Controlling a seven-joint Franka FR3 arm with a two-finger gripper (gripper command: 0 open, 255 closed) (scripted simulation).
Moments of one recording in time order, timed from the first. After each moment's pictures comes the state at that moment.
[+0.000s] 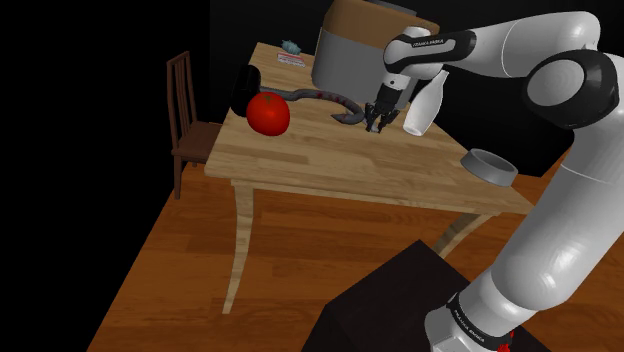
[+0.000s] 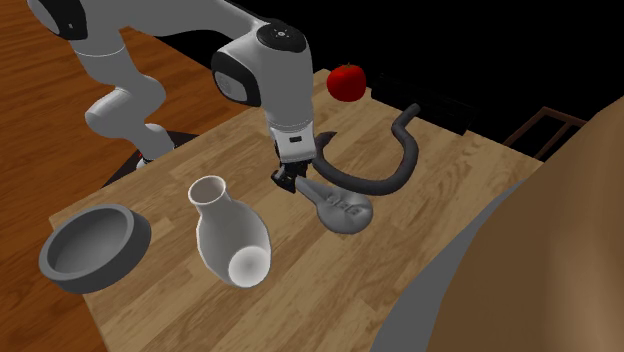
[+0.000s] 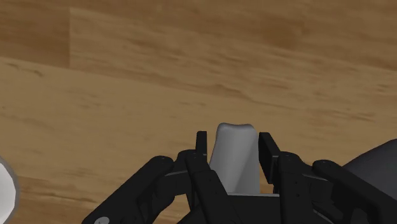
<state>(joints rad) -0.13 0.20 -0.19 -1.72 0.07 1.91 0.02</state>
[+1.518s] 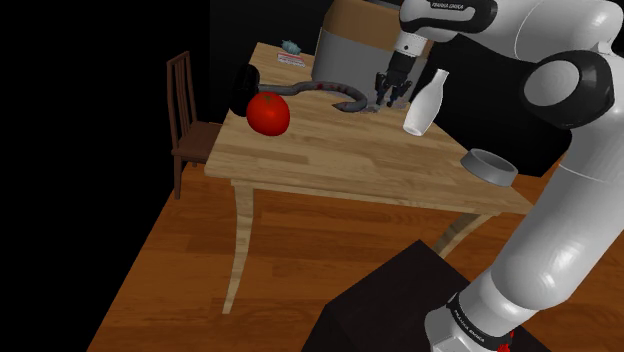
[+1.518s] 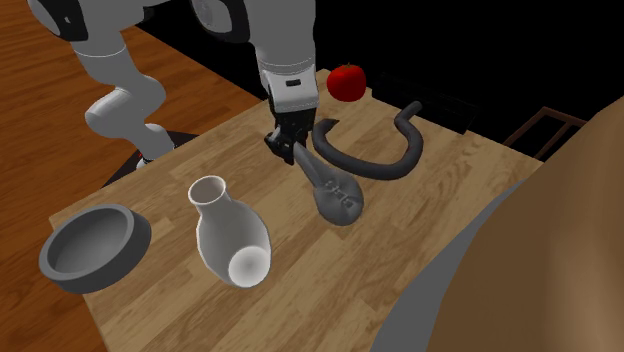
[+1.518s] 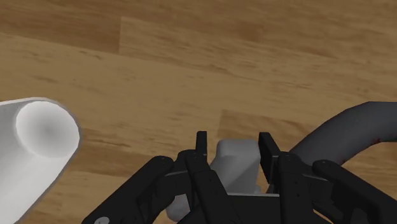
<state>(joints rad) -0.14 0.21 -0.20 -1.43 0.07 1.64 0.03</state>
